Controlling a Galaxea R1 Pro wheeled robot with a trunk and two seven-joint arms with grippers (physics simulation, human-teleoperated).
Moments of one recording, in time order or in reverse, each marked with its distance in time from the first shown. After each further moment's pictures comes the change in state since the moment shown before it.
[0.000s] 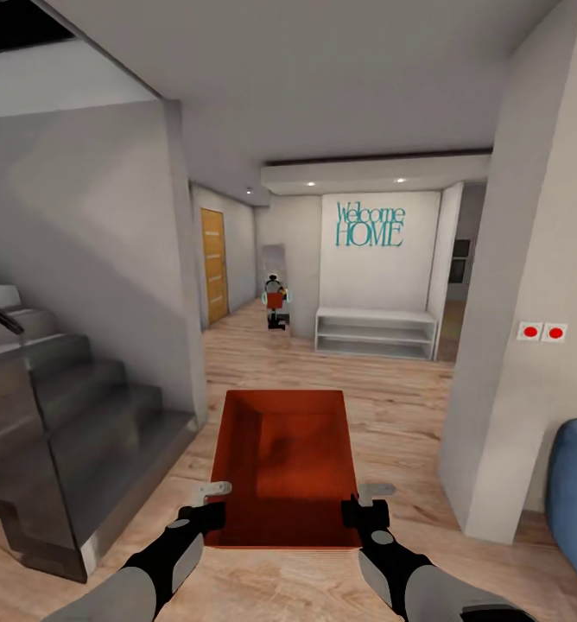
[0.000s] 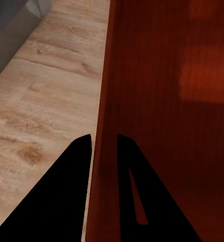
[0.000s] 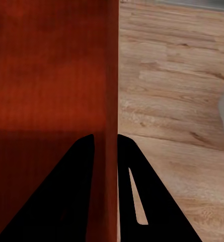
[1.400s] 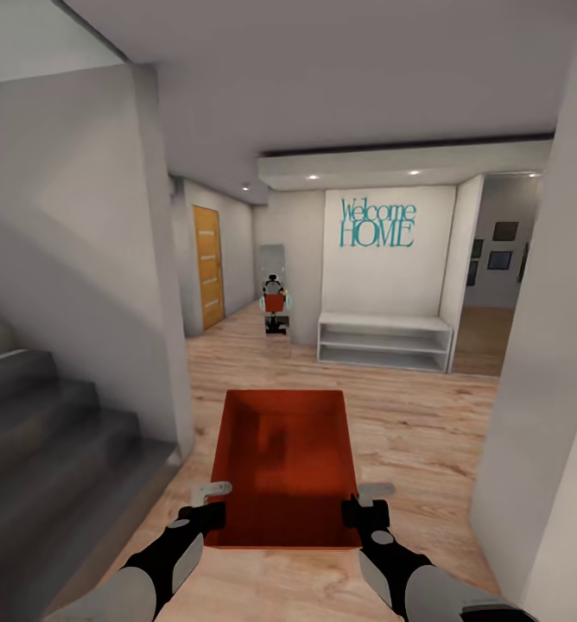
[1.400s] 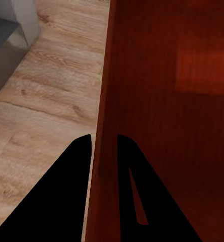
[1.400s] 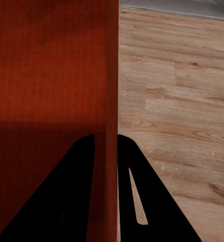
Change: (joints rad) left arm 0.000 -0.001 -0.001 0.000 0.001 0.000 0.001; right arm 0.000 0.000 0.001 0.001 -0.002 0.000 0.000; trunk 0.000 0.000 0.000
